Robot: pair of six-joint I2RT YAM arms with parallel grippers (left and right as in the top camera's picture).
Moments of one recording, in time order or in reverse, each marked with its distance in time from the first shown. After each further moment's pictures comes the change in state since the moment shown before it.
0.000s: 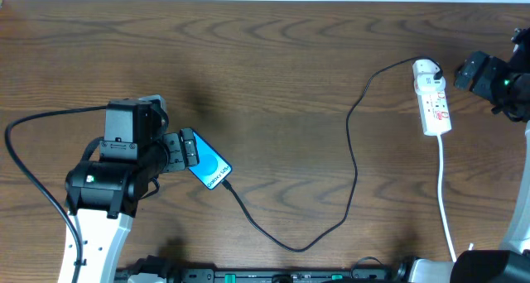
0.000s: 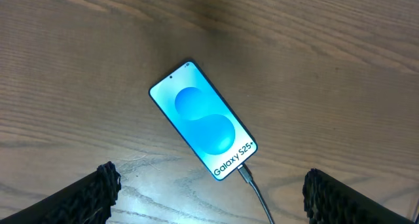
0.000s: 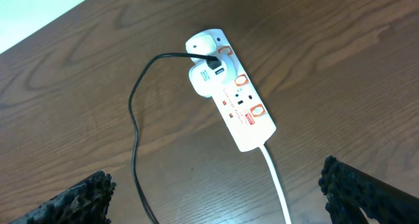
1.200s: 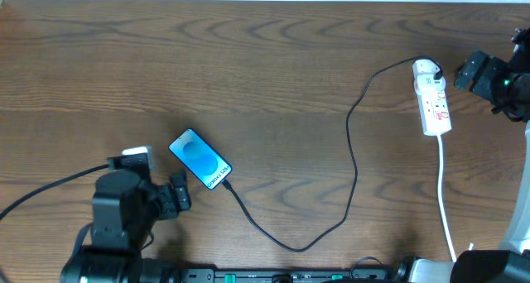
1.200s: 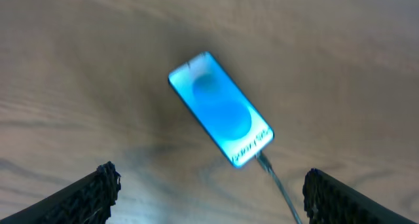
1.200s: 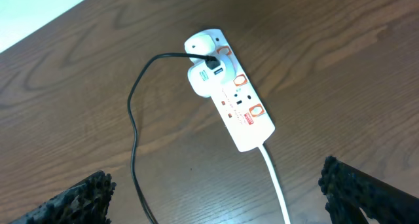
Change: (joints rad) left arm 0.000 -0.500 -0.313 0.053 -0.061 0.000; right arm 0.000 0.000 0.000 0.000 0.005 0.000
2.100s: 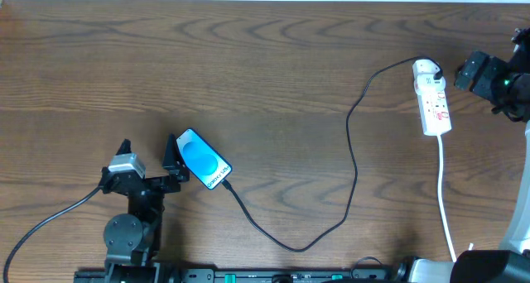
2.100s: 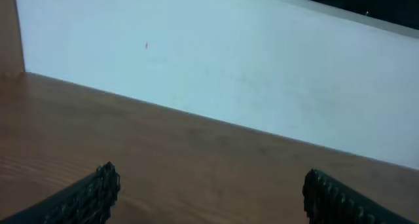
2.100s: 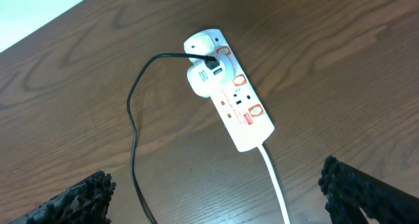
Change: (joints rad) left arm 0.000 -0.341 -0.585 1.051 -0.128 0.022; right arm 0.000 0.000 0.000 0.000 0.002 0.000
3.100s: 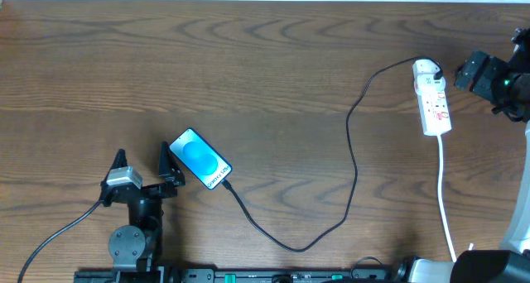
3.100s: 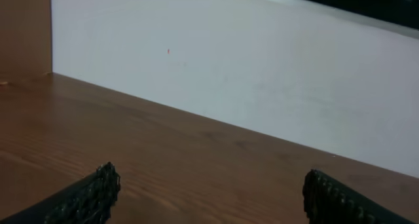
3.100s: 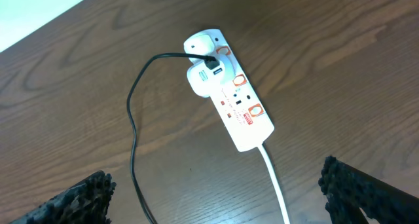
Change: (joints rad) left arm 0.074 -0.189 -0.147 -0.008 0.000 0.000; right arm 0.000 0.000 0.000 0.000 0.000 0.000
